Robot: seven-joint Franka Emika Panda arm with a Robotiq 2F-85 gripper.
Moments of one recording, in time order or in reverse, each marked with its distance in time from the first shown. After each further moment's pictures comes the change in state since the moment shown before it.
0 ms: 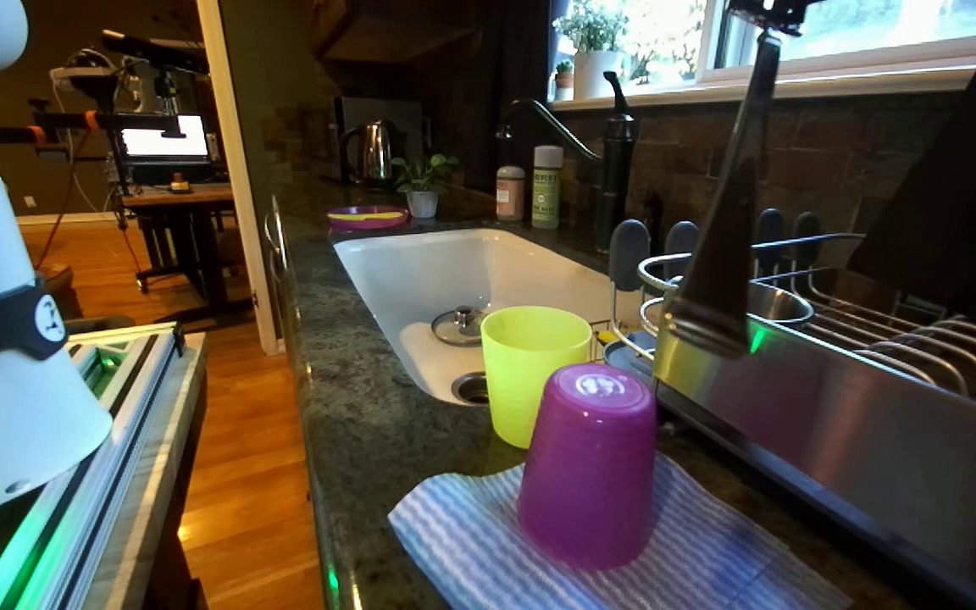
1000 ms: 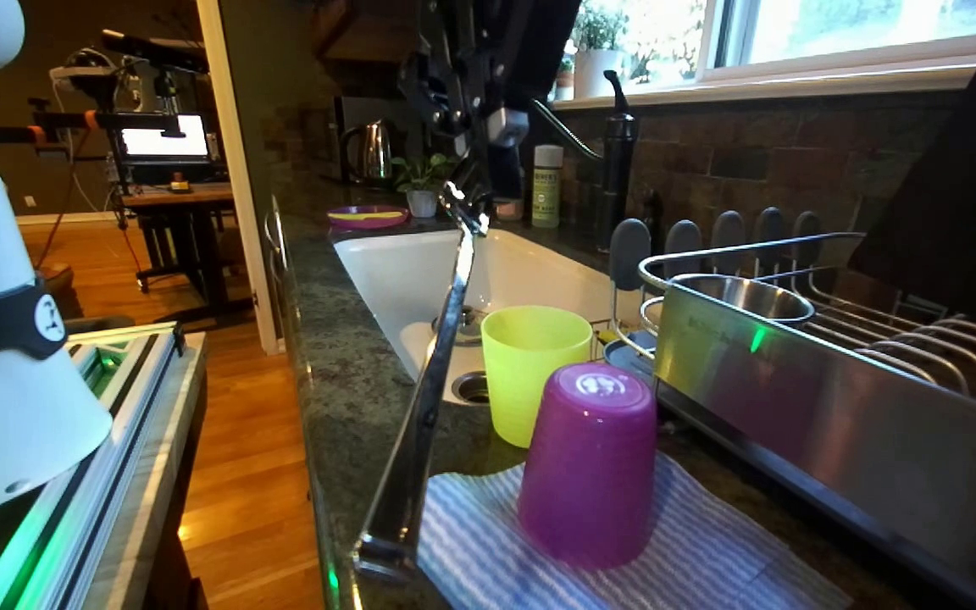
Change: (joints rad) arm 0.023 -0.198 -0.007 -0.328 0.088 -0.011 -0.704
